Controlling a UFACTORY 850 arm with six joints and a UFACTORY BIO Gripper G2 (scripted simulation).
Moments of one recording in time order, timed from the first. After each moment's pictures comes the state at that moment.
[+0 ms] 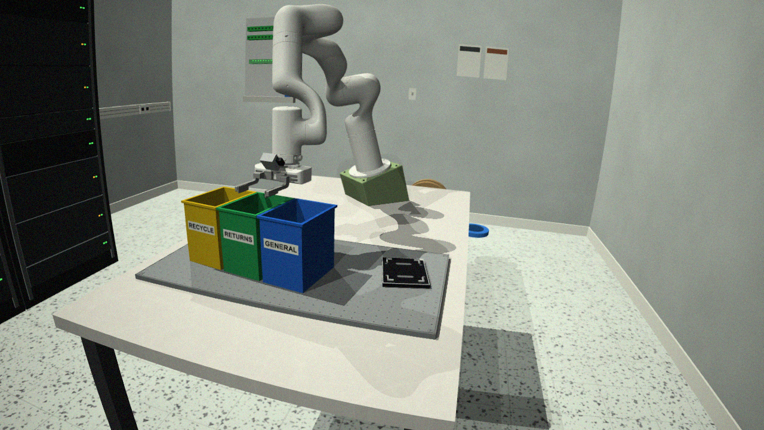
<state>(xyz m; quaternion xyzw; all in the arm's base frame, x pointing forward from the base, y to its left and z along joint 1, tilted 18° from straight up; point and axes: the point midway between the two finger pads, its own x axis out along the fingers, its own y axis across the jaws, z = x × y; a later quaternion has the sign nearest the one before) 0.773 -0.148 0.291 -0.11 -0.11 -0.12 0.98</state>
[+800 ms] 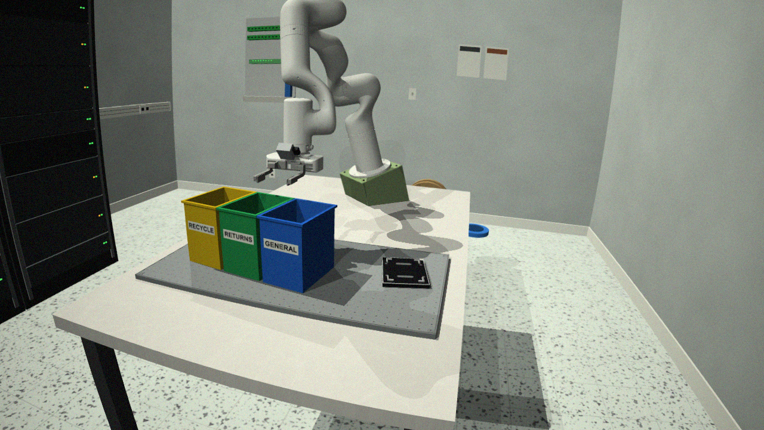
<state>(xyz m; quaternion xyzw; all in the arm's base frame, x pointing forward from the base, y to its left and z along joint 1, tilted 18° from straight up) 0.729 -0.106 0.296 -0.12 -0.10 -0.05 0.99</state>
